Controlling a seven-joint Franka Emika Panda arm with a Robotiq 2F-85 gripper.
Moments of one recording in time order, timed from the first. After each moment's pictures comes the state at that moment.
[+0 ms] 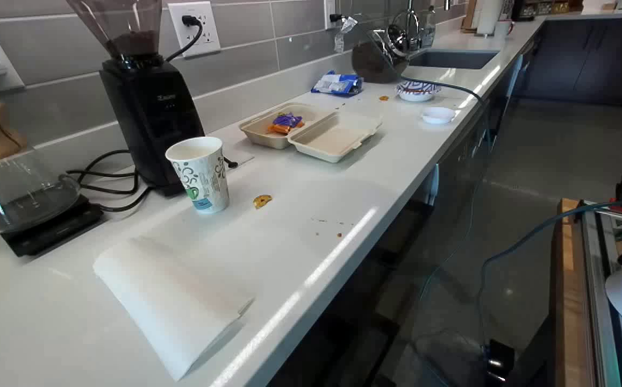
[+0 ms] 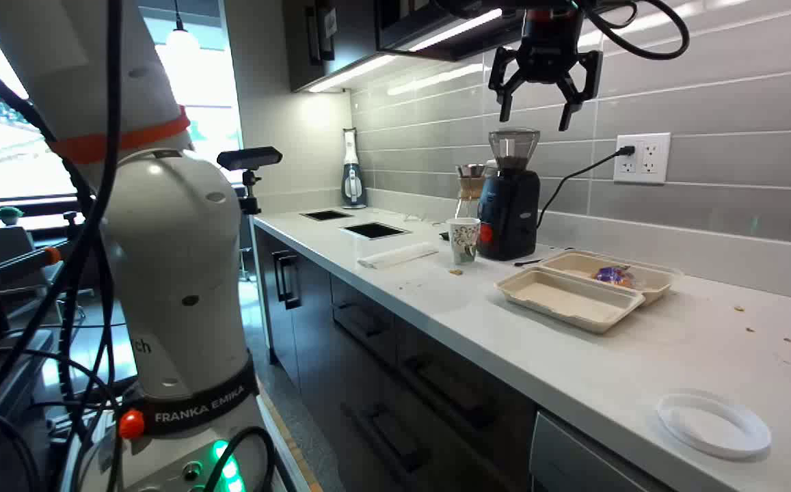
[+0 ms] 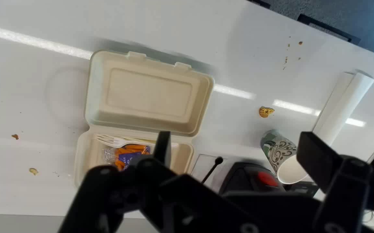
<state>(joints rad) 0.03 -0.28 -0.33 -2.02 0.17 1.78 -0.61</state>
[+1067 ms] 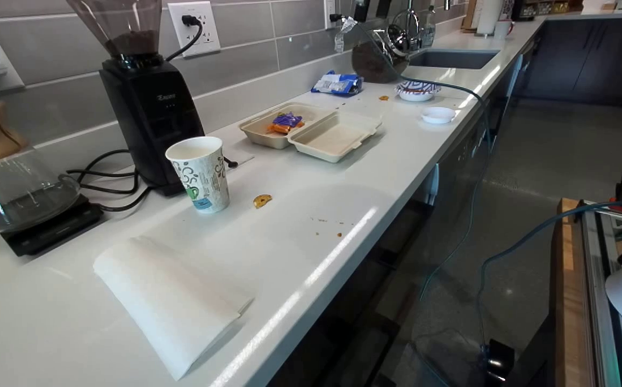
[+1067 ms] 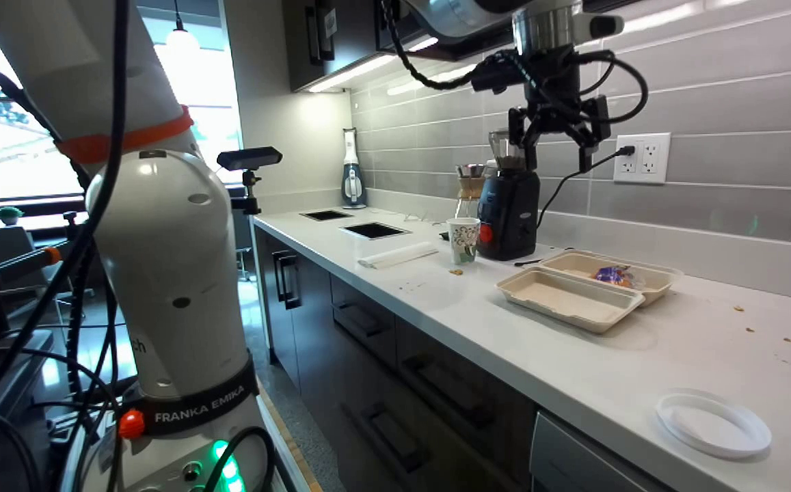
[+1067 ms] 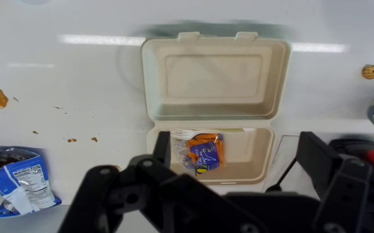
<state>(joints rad) -0.07 -0.28 -0.18 -2.27 0.01 2.25 -0.26</state>
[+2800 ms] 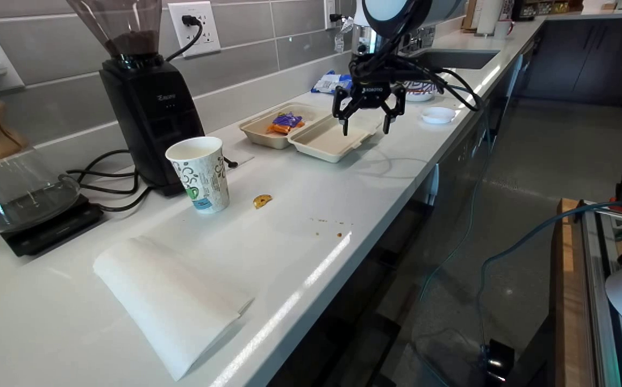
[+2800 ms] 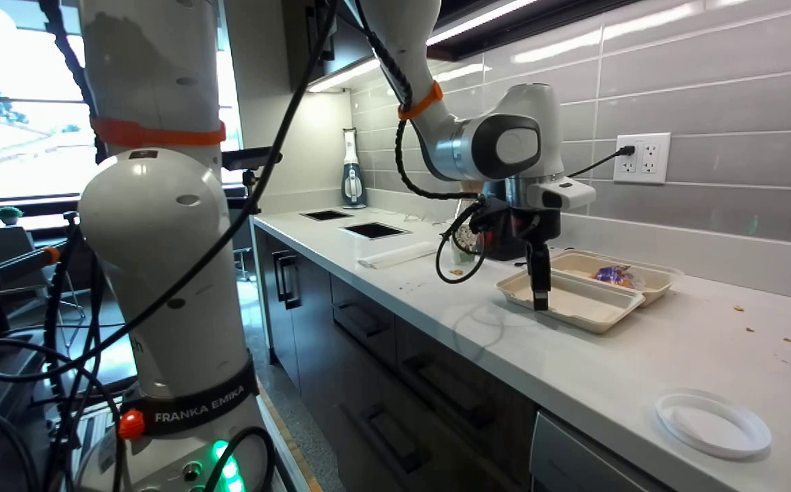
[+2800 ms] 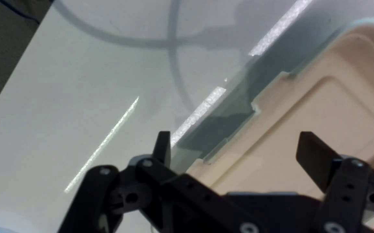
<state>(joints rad) -0.13 0.08 -0.07 -2.41 -0.04 2.62 0.71</state>
